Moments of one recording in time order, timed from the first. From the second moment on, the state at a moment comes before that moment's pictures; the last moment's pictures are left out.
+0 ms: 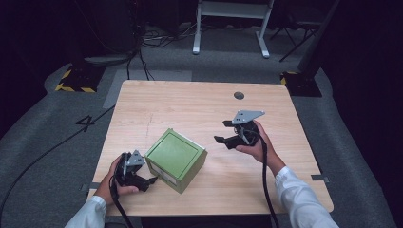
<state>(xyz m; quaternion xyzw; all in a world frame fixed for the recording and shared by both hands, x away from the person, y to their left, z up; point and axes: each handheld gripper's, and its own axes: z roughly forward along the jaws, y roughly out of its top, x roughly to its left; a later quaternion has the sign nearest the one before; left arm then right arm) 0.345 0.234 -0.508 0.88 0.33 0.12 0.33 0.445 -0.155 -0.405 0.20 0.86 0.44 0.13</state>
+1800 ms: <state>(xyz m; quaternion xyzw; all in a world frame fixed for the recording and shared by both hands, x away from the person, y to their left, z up) 0.358 0.232 -0.508 0.87 0.35 0.13 0.33 0.472 -0.130 -0.455 0.21 0.90 0.37 0.04</state>
